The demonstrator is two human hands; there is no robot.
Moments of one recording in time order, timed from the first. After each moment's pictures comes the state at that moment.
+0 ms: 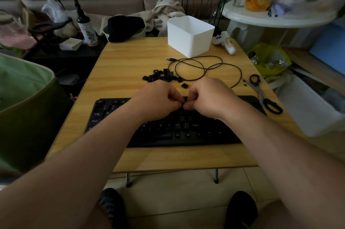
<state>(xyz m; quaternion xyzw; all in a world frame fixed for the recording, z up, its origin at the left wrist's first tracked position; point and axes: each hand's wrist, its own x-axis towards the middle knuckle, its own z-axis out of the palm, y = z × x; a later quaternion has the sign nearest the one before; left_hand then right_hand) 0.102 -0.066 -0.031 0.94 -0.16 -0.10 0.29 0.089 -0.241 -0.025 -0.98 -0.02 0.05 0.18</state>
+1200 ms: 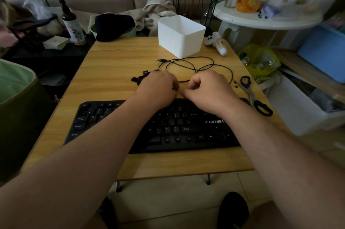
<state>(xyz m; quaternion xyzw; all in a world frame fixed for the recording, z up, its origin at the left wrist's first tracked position) 0.157 -0.103 -0.055 0.97 -0.19 0.02 0.17 0.107 -0.265 -0.037 -0.95 0.02 -0.06 0.31</state>
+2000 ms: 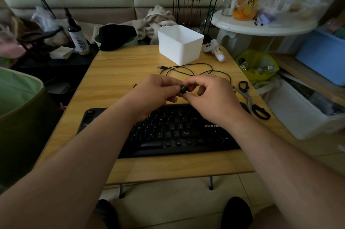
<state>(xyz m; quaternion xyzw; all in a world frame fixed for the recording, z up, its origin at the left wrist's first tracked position) 0.129 -0.083 -0.031 0.79 -0.12 -0.14 0.58 0.092 -0.273 -0.042 -0.91 -0.10 -0.20 0.35</state>
